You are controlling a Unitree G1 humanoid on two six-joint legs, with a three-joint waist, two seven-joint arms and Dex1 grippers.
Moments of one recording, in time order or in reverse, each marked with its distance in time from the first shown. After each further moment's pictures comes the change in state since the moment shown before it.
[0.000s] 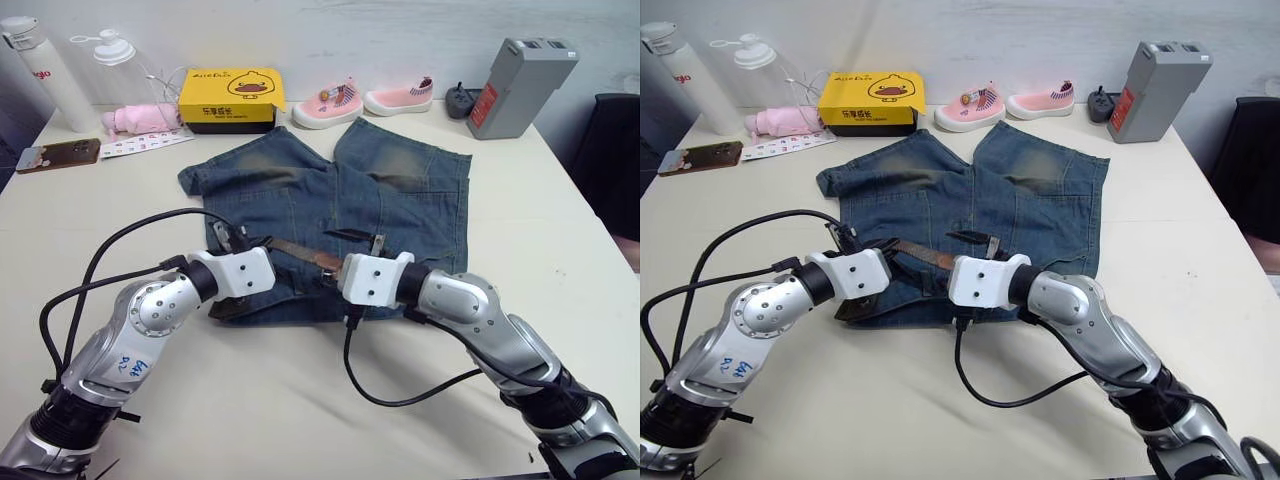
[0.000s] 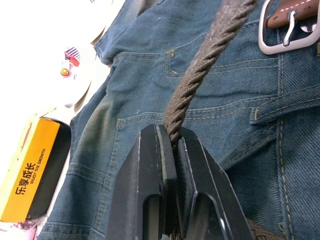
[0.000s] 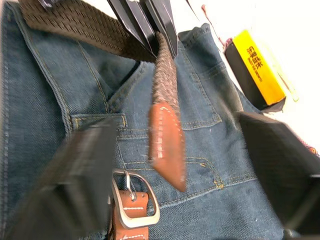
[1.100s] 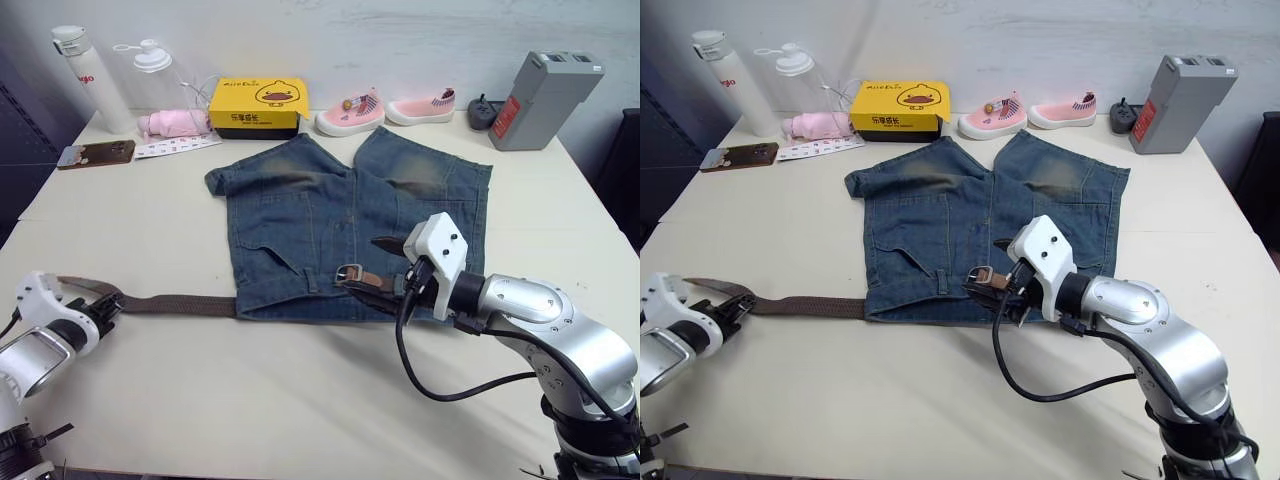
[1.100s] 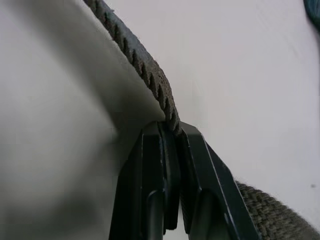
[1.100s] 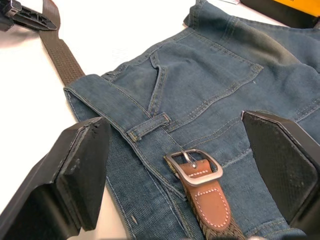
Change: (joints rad) left arm 0.169 -0.138 0.842 0.385 -1.220 0.823 0.562; right arm 0.126 -0.045 -0.394 -0.243 0.672 0.621 -0.063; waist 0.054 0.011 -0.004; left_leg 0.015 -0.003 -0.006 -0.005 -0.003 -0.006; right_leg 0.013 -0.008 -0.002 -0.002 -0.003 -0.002
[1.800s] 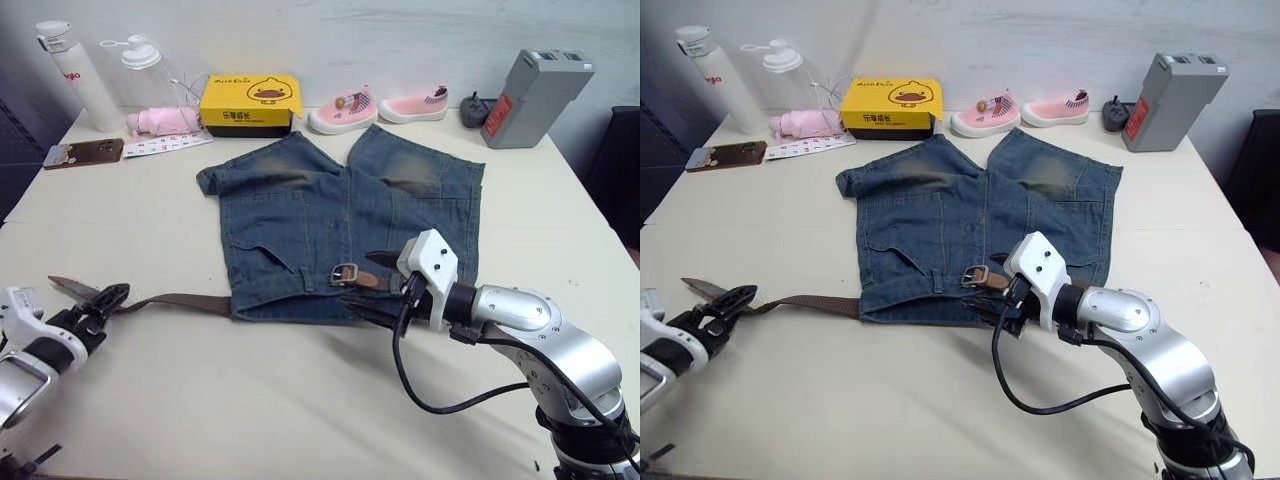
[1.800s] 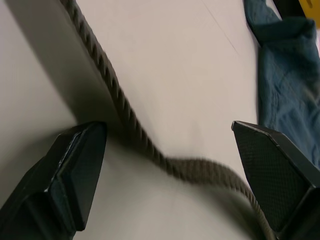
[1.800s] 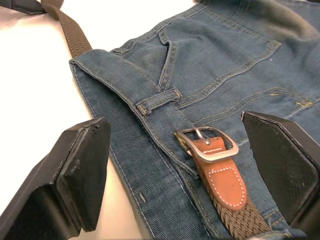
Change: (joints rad) left arm 0.050 -0.132 0.313 -0.057 -0.309 0.225 0.168; right arm 0.049 0.034 0.041 0.027 -0.070 -0.052 0.074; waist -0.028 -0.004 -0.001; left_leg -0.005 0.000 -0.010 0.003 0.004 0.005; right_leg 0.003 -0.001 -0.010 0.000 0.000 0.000
